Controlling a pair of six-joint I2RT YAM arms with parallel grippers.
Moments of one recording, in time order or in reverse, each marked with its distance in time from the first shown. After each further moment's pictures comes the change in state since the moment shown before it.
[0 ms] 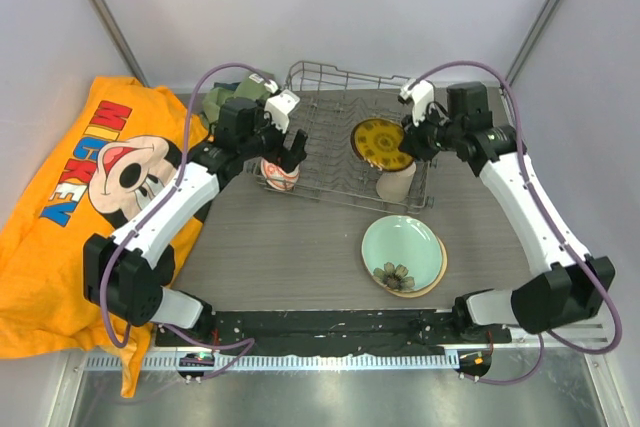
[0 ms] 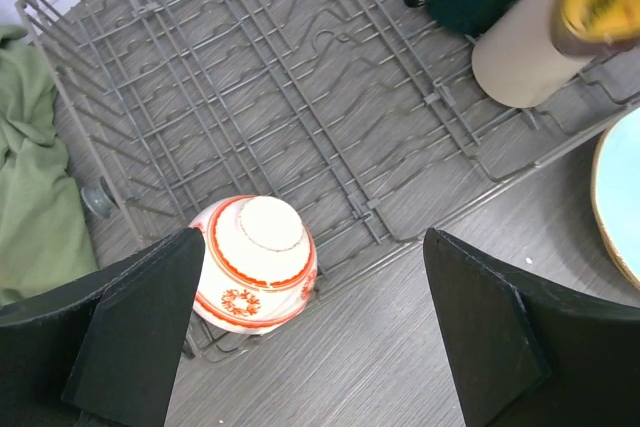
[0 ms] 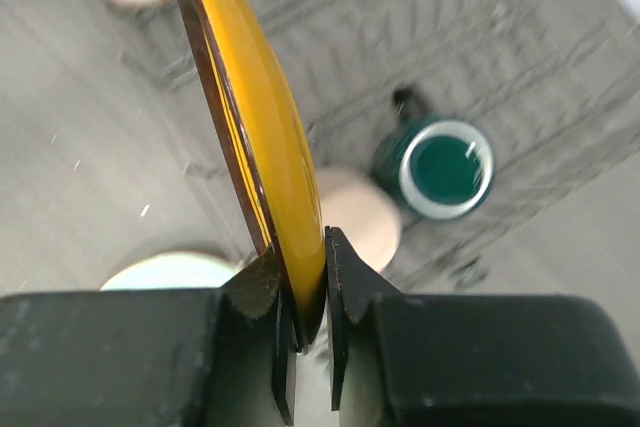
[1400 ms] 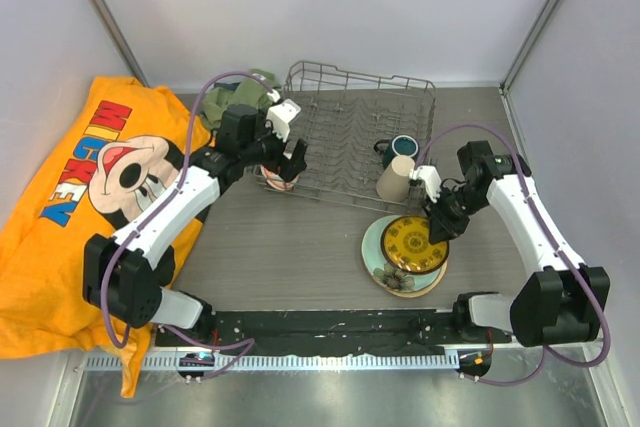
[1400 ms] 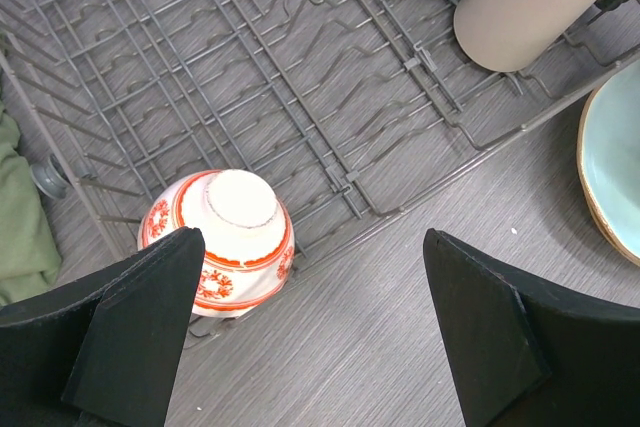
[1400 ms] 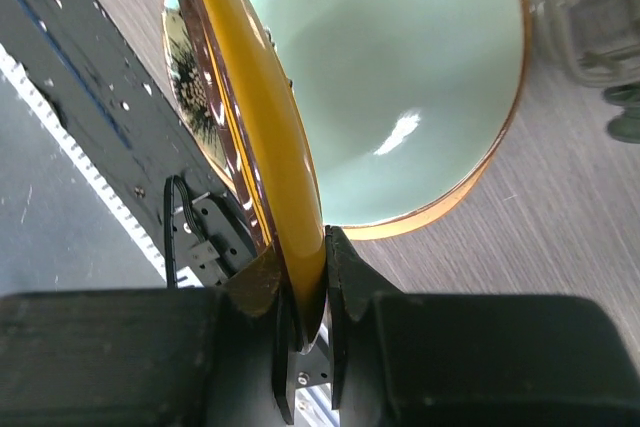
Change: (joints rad) left arm 0.000 -0.016 -0.056 -0.010 0.048 -0.003; right arm -0.171 -0.115 -0.338 -0.605 -0.122 -0.433
